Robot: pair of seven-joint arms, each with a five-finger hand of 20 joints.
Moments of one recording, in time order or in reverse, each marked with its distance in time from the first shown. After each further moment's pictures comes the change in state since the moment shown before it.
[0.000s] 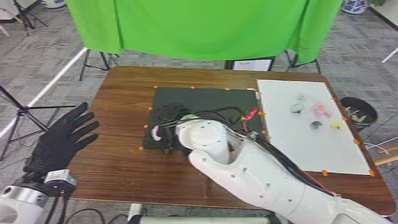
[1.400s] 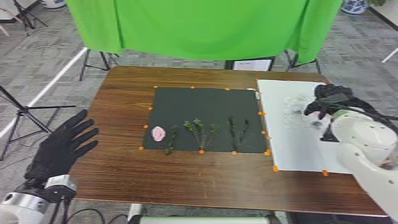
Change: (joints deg) left arm 0.7 -2.4 0.3 0.8 0.0 -0.6 -0.9; right arm -29.4 40.2 41.2 -13.7 9.4 14.2 11.8
